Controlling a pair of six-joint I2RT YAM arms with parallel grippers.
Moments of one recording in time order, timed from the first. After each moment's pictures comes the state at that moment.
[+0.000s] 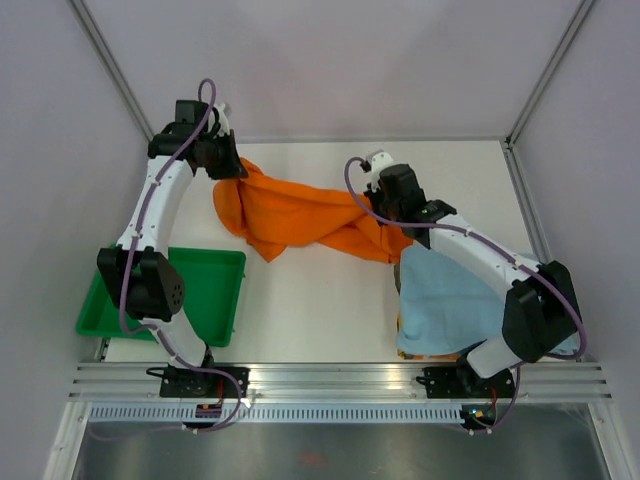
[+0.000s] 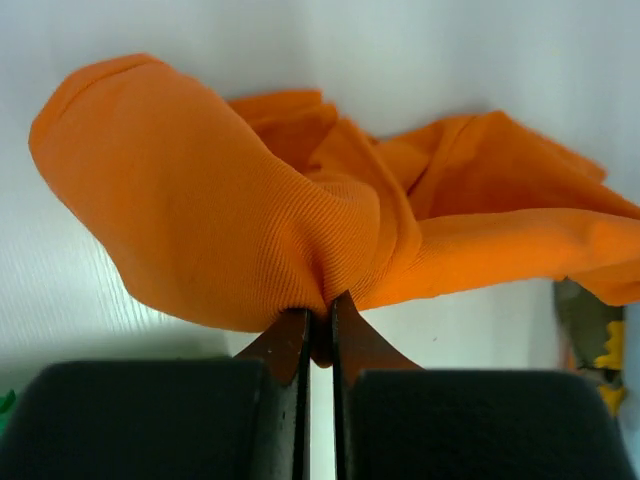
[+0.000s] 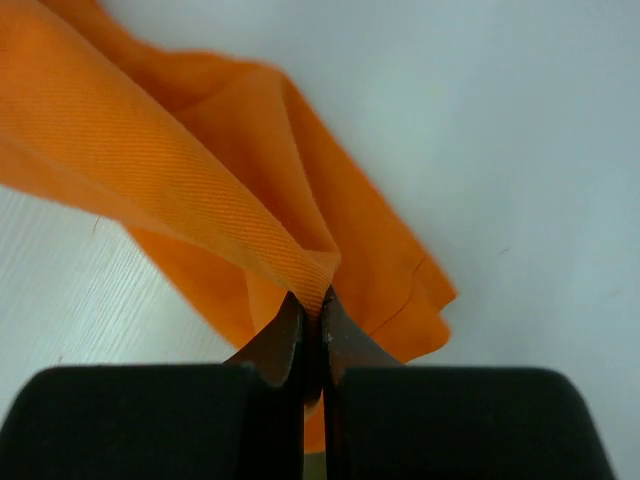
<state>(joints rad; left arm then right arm) -0.08 1.75 1.85 -0.89 0.27 -0.21 0.52 1.54 1.21 -0.28 0.20 -0.06</state>
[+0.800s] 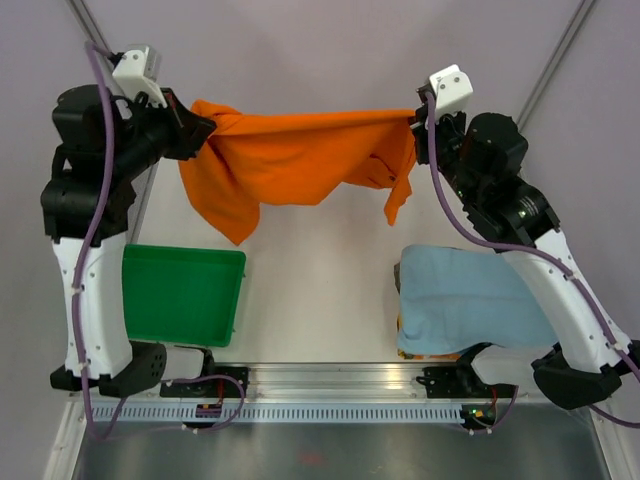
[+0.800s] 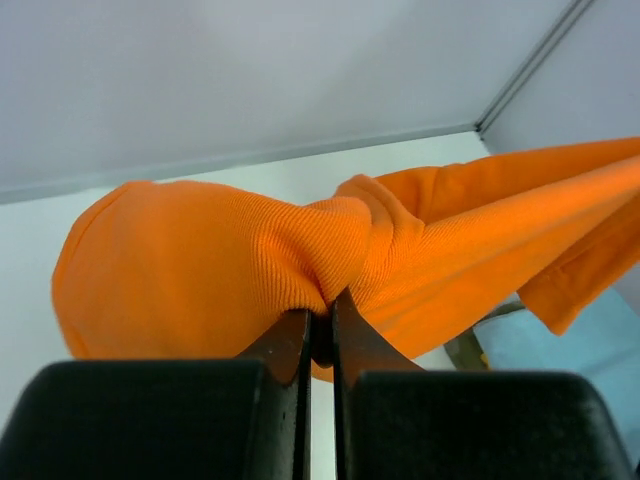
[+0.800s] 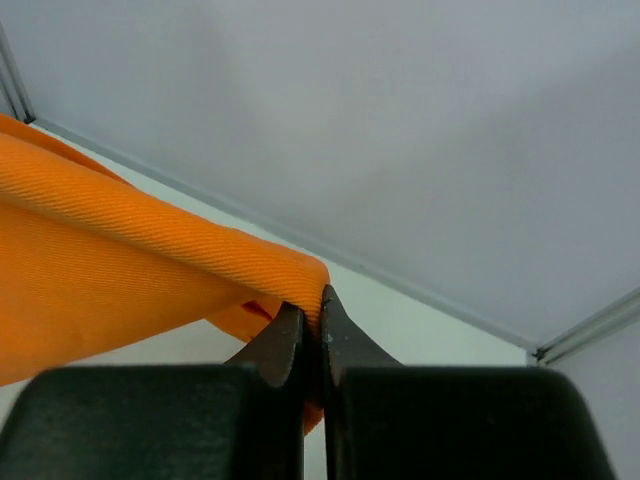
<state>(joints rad) -0.11 1.37 2.14 -0.96 0.29 -0.18 0.56 1.27 1.69 -0.43 0.25 -0.22</state>
